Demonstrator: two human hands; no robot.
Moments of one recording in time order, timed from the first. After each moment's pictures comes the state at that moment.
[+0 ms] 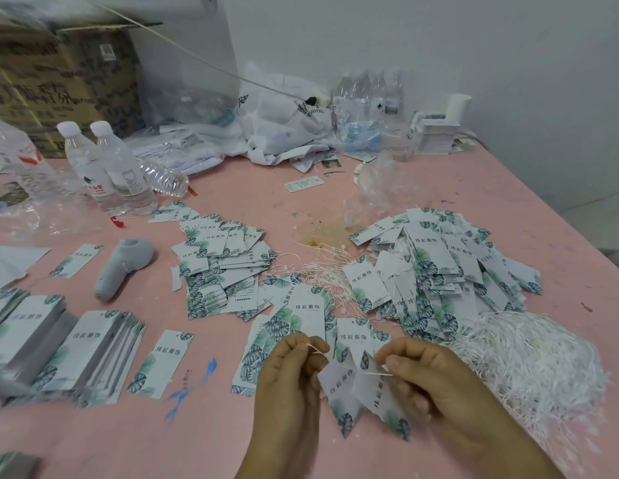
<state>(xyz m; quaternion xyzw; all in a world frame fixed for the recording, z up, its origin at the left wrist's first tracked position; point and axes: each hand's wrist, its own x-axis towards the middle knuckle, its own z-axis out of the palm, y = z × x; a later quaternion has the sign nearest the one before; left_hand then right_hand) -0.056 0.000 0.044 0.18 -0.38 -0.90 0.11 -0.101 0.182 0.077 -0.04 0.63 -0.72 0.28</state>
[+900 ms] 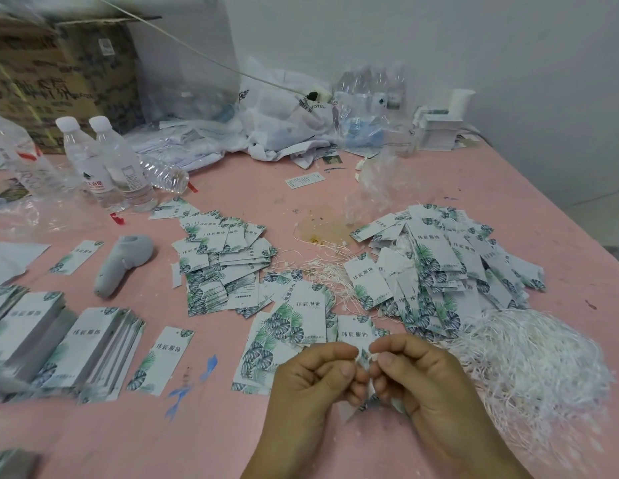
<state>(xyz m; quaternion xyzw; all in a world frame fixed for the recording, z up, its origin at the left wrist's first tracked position) -0.044 0.006 0.051 0.05 -0.48 -0.87 0.05 -0.084 0.161 0.074 -0.06 0.55 -0.81 0.19</state>
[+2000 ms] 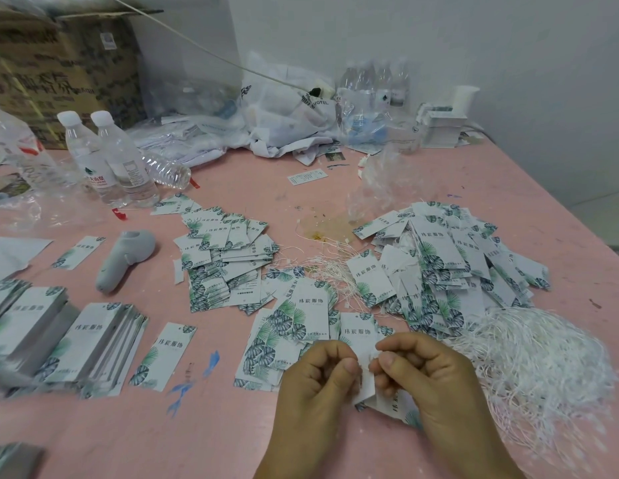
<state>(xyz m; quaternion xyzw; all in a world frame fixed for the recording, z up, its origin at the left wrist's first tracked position) -0.040 0.008 0.049 0.02 -0.63 -0.77 0.12 -0.075 0.156 0.083 -0.09 0.67 -0.73 0.07</state>
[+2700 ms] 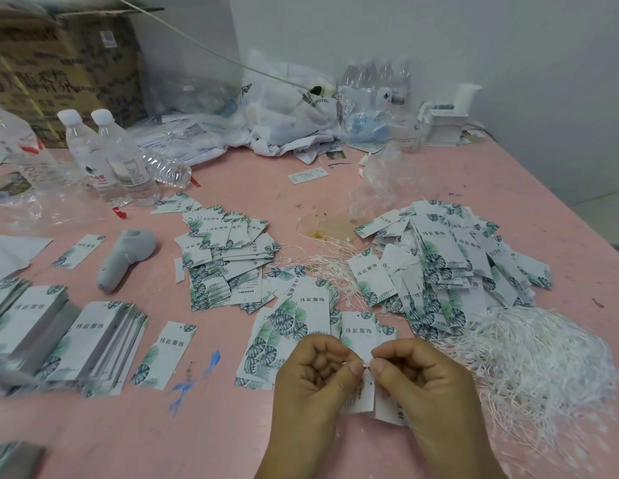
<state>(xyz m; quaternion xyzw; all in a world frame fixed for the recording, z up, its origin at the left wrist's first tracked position) -0.040 0.010 0.052 0.03 -0.56 -0.81 0.14 -0.063 0.146 0.085 -0.07 0.73 -0.68 0.01</state>
